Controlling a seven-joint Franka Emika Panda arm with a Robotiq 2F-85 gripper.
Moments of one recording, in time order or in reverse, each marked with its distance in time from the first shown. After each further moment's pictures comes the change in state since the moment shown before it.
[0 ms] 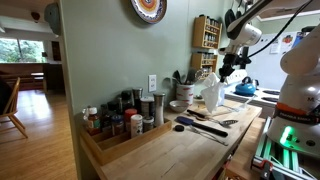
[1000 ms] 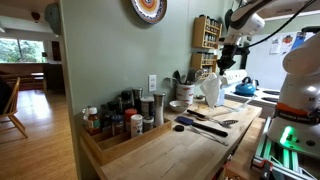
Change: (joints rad) arm 0.070 -0.184 0.074 -0.011 -0.123 -0.073 0.031
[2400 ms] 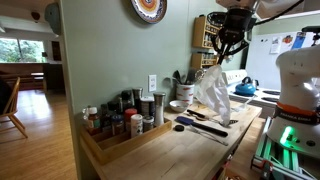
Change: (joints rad) arm 0.733 -0.245 0.512 0.003 -0.006 -0.016 0.405
